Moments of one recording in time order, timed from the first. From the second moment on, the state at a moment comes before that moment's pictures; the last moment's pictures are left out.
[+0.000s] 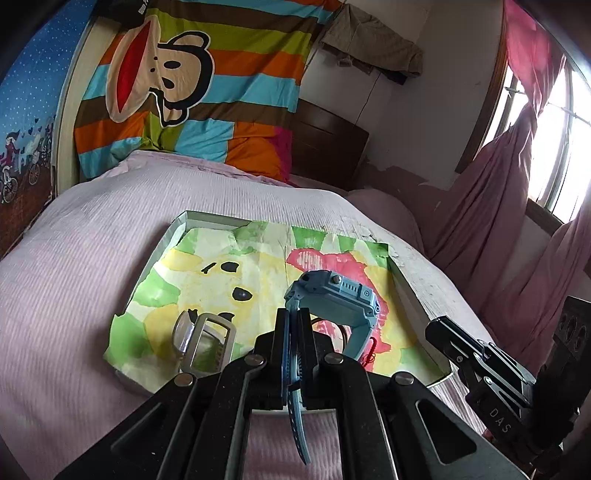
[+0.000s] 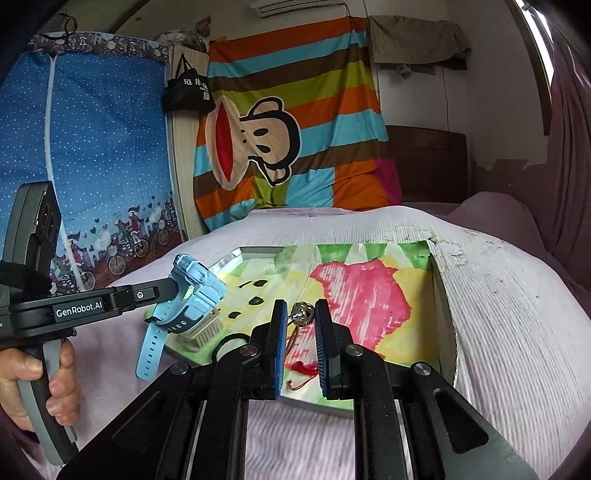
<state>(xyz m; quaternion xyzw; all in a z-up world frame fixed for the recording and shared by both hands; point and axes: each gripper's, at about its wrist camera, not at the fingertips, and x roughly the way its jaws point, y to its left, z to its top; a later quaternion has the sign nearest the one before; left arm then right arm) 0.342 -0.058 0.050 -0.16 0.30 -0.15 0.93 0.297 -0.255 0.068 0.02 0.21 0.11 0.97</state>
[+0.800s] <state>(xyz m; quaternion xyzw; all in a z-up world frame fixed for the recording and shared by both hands) 0.373 -0.076 0.024 -0.12 0.36 -0.14 0.92 0.362 -0.258 0.002 0.02 0.34 0.08 0.94</state>
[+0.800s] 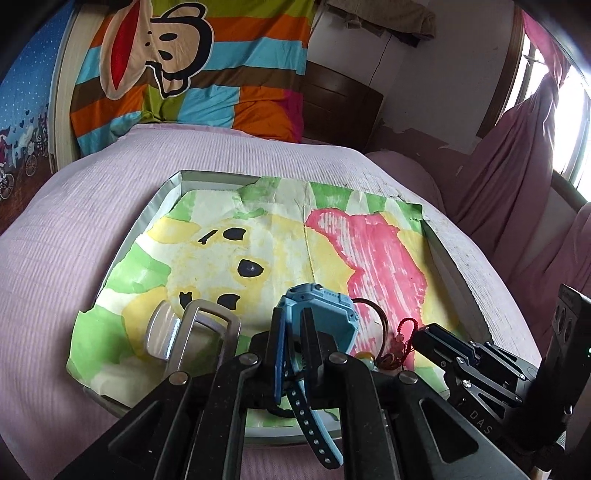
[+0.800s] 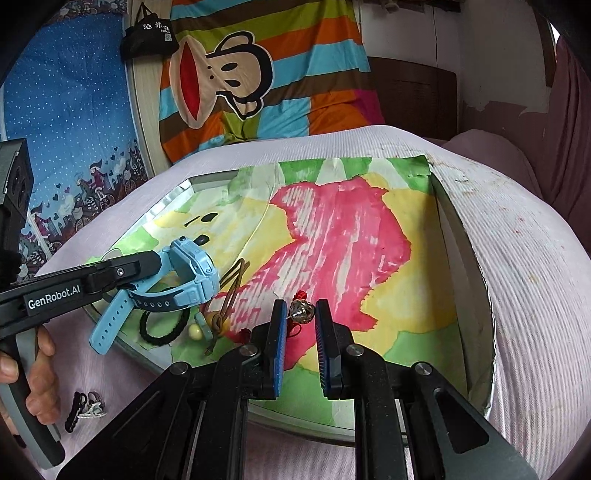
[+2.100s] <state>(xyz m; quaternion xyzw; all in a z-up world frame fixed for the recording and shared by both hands) 0.179 0.000 0.053 -0.11 0.14 -0.09 0.98 0.157 -0.258 0.064 0.04 0.07 0.06 0.99</state>
